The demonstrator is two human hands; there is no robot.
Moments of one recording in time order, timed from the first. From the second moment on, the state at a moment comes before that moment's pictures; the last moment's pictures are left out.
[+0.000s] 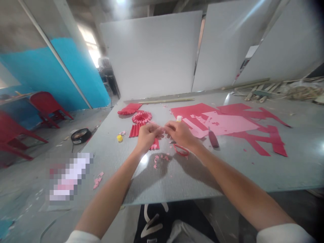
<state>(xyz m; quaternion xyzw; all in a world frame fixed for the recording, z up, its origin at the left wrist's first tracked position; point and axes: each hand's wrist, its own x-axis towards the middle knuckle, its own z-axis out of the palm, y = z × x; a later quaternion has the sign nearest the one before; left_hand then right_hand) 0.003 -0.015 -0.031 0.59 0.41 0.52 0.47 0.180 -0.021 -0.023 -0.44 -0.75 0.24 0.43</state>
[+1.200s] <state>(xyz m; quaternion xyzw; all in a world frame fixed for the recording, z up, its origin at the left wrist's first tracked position) 0.001 -0.011 -0.036 0.67 0.45 0.49 0.34 0.182 -0.020 -0.020 -0.42 -0.77 0.26 0.41</state>
